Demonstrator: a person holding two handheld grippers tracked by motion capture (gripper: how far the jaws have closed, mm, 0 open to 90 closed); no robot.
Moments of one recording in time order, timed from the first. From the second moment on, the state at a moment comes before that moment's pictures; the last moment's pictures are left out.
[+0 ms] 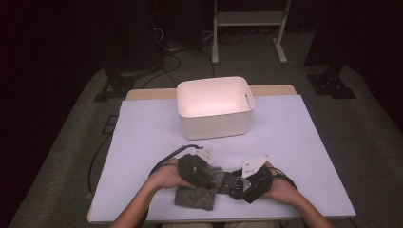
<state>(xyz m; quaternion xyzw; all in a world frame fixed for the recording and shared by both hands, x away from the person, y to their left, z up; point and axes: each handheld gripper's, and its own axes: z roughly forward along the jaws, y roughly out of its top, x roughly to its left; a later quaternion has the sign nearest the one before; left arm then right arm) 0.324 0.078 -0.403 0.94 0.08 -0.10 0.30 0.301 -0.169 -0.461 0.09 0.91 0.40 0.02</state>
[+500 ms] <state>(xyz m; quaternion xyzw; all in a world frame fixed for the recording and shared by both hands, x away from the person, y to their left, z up) 0.320 0.063 -0.408 0.94 0.07 -0.11 0.32 0.303 -0.162 -0.461 0.09 0.92 0.38 0.04</state>
